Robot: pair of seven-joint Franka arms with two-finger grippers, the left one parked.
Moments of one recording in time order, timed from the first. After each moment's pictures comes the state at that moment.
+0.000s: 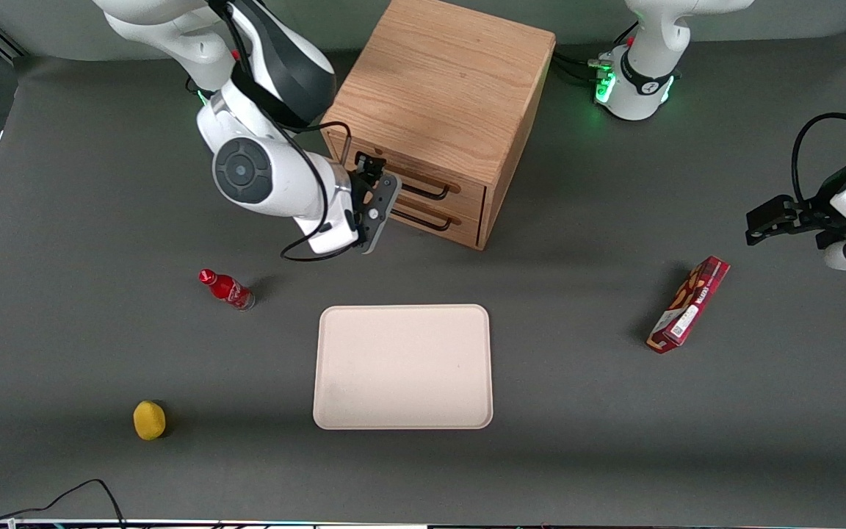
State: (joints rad) arm 0.28 0.35 0.37 -1.61 0.30 1.78 -0.48
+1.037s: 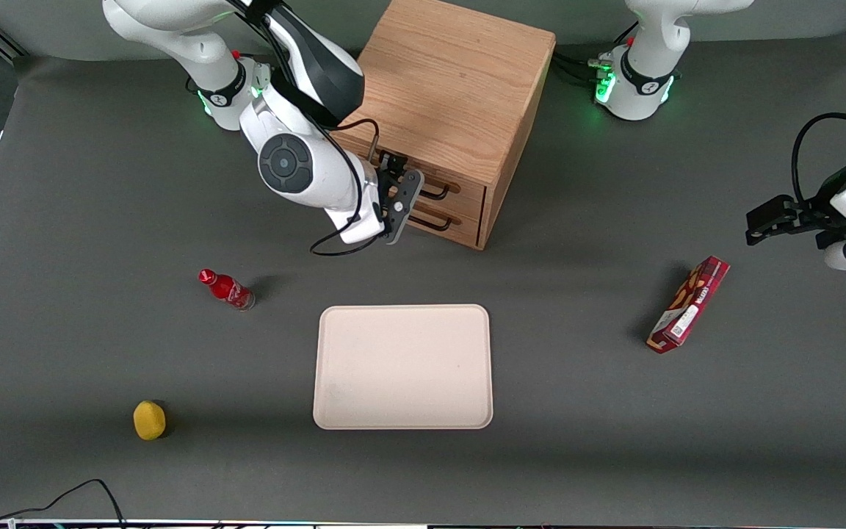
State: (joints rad) arm 0.28 0.36 0.42 -1.72 0.30 1.93 -0.46
